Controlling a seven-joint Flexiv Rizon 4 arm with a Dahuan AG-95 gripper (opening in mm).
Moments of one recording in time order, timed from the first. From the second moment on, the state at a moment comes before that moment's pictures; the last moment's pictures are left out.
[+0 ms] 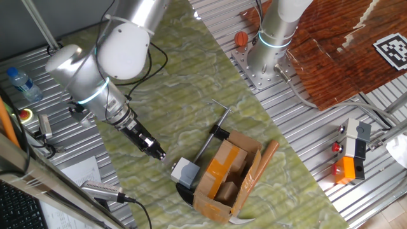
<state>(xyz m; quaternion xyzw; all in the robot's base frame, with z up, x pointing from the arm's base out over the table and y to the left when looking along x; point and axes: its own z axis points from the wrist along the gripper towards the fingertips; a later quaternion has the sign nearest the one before) 0.582 0.203 0.073 0.17 -0.93 -0.32 0.09</state>
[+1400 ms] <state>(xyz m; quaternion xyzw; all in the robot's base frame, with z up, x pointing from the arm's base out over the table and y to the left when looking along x) 0.589 0.192 0.061 0.20 -0.91 -0.35 0.11</state>
